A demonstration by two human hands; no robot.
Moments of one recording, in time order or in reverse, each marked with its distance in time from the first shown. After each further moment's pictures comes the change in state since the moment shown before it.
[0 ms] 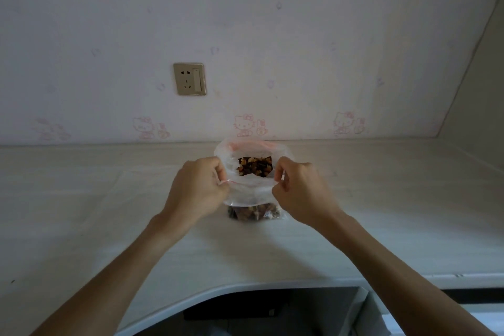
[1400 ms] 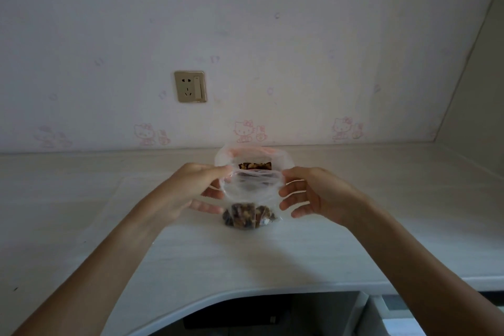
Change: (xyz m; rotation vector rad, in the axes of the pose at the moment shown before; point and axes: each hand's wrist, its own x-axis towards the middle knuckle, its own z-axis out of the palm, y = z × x) left_hand 0.012 0.005 -0.033 -0.647 -0.395 -0.433; right_hand 0.010 0.012 -0.035 1.032 -0.390 0.589
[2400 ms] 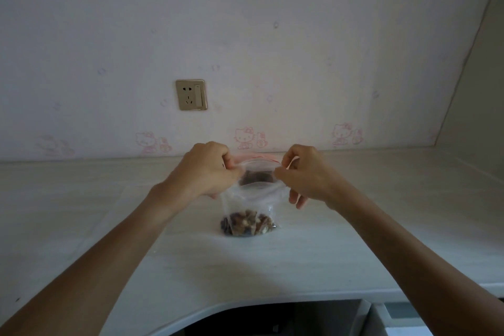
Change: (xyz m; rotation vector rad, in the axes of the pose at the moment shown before) left_hand 0.006 0.046 0.018 0.760 0.254 0.358; right_hand -0.005 -0.038 0.026 -0.631 0.296 -0.296
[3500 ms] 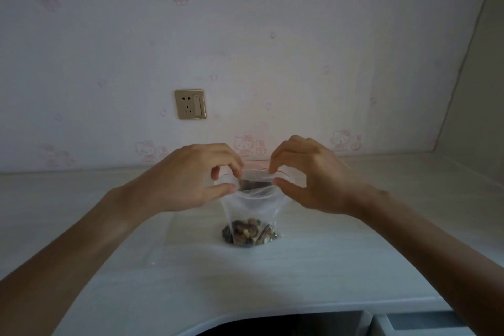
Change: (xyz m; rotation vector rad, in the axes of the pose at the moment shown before) left_hand -0.014 -0.011 -0.042 0.180 -0.074 0.650; right_hand -0.005 0.000 -0.031 -0.583 0.097 -0.923
